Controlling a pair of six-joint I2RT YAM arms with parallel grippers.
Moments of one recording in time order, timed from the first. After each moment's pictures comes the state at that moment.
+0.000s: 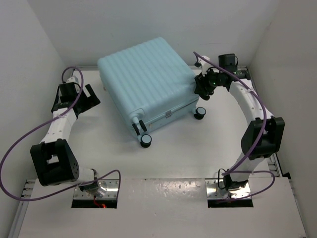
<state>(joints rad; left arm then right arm) 0.24 1.38 1.01 -0.33 0.12 -0.32 0.09 1.72 1.55 -0.67 -0.50 -0.58</state>
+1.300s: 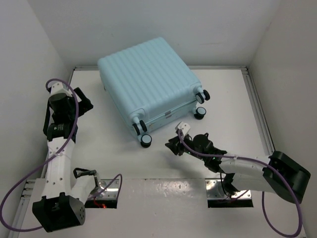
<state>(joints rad) 0.22 0.91 0.89 -0.38 -0.05 -0.35 0.90 1.14 0.21 0.64 -0.04 0.09</state>
